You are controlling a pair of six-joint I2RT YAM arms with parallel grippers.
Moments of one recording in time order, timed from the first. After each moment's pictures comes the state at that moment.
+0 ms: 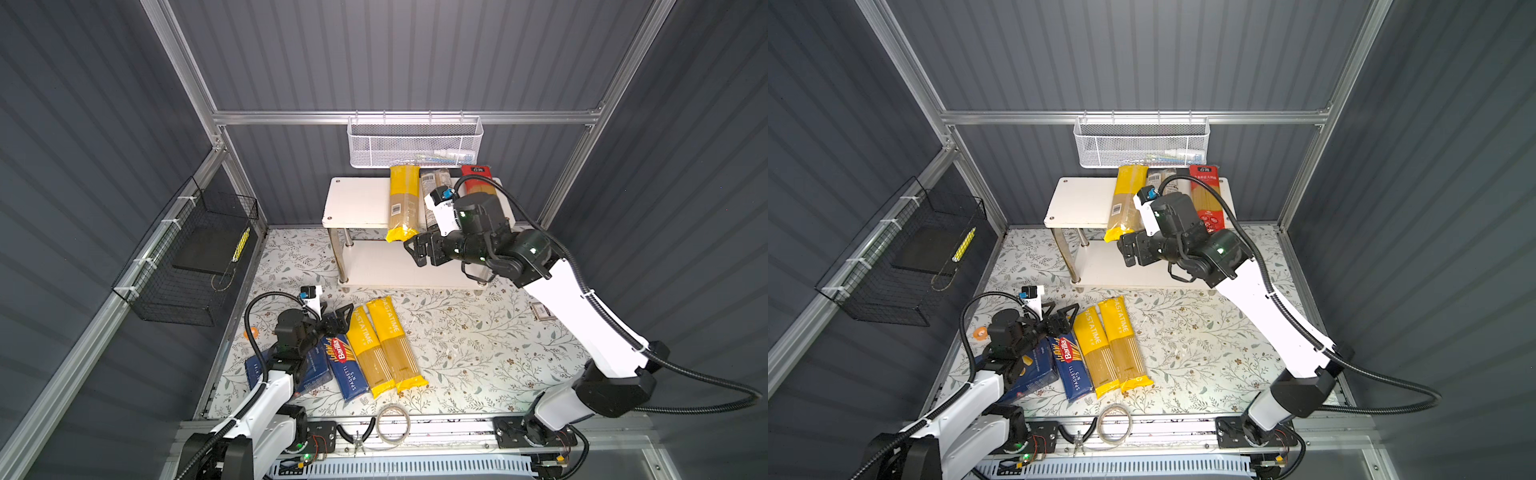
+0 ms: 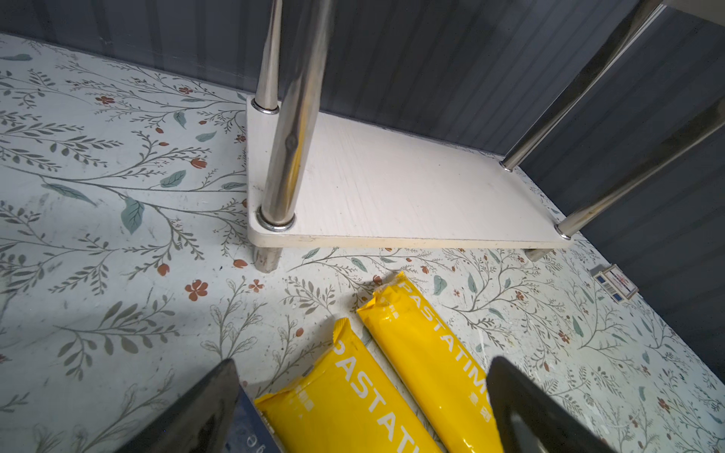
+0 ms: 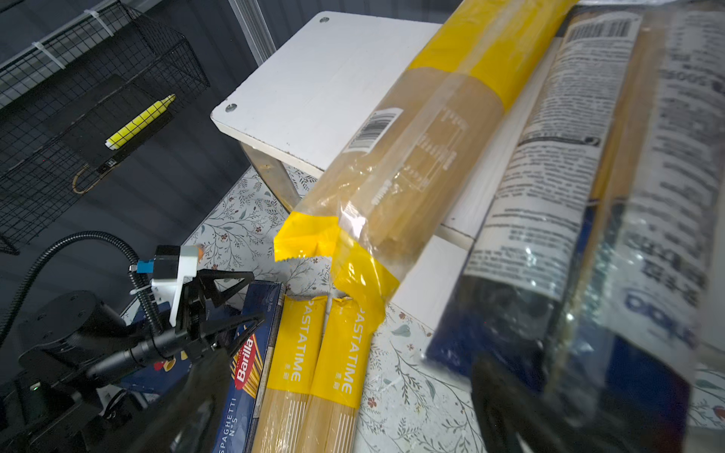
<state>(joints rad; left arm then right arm) -0.14 0.95 0.26 0.37 0.37 -0.28 0.77 1.52 1.91 -0.91 0.04 0.25</state>
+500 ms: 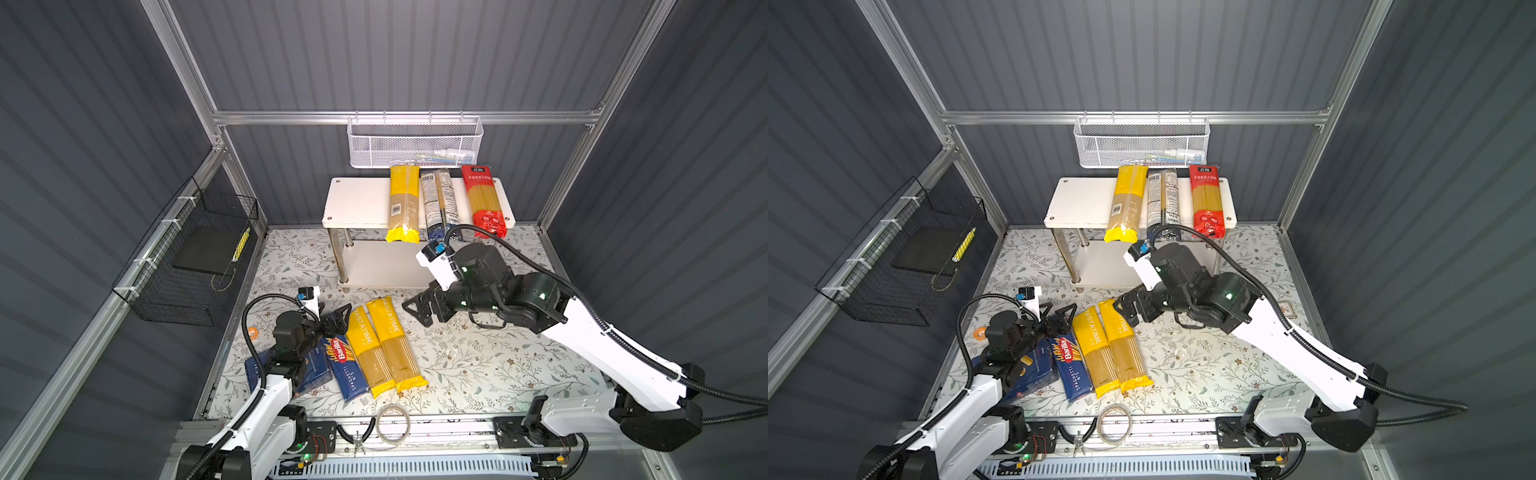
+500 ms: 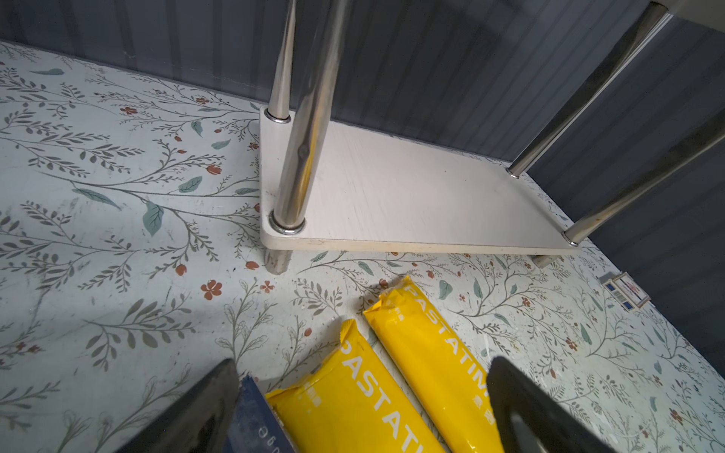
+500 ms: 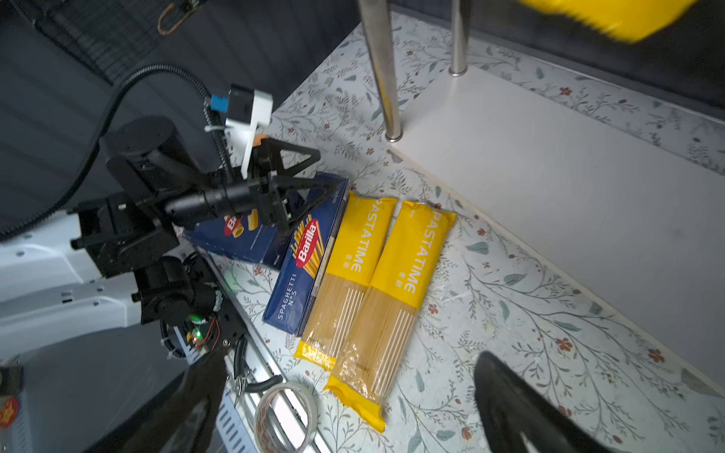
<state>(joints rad) -0.14 0.88 0.25 0.32 0.34 -0.28 0.98 1.30 1.51 -0.88 -0.06 0.27</state>
